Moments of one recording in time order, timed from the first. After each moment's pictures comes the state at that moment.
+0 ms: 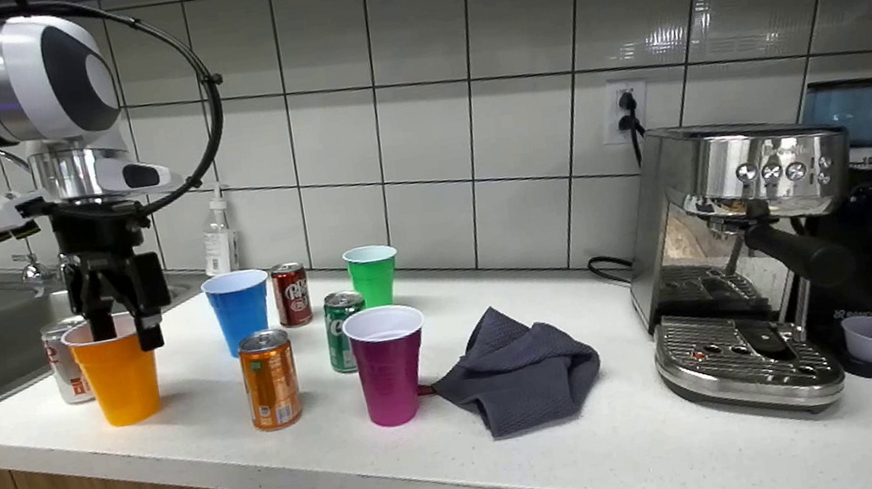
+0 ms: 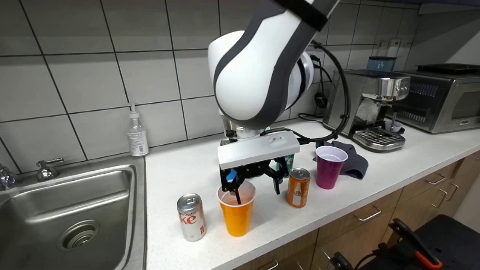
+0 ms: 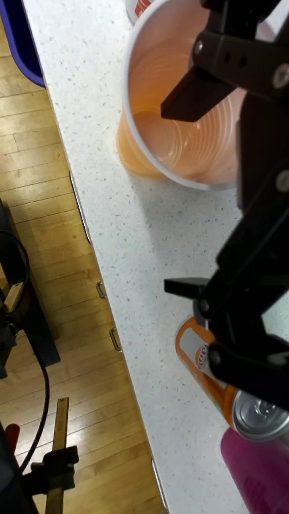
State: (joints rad) arm 0.21 0.09 0.24 -2.52 -0.12 2.43 0.79
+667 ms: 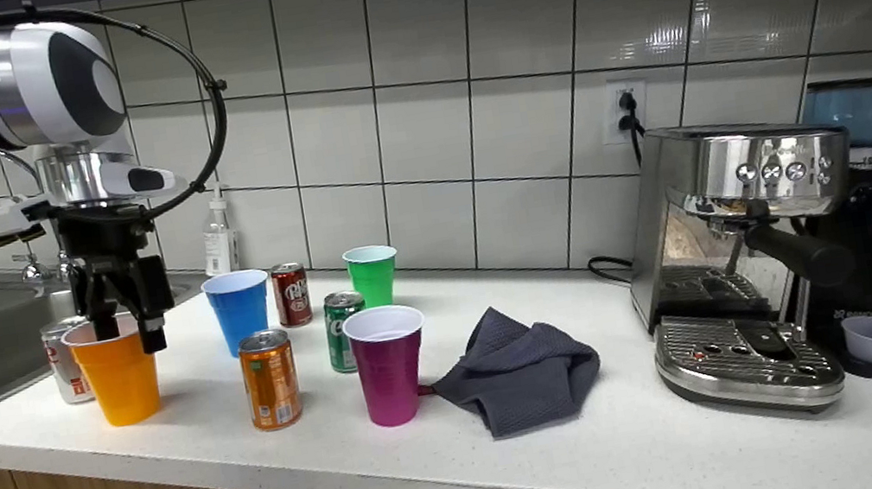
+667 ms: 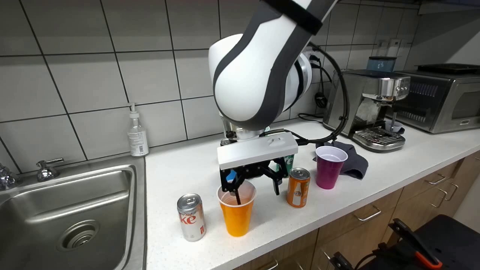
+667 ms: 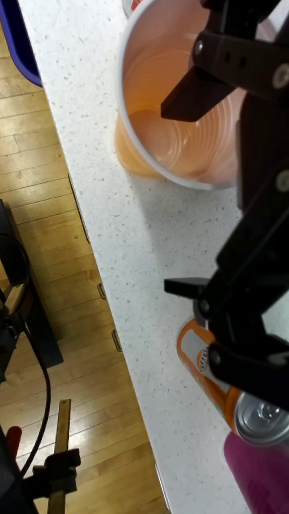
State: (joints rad) arm 0.21 0.11 0.24 -2.51 -0.11 2.43 0.79
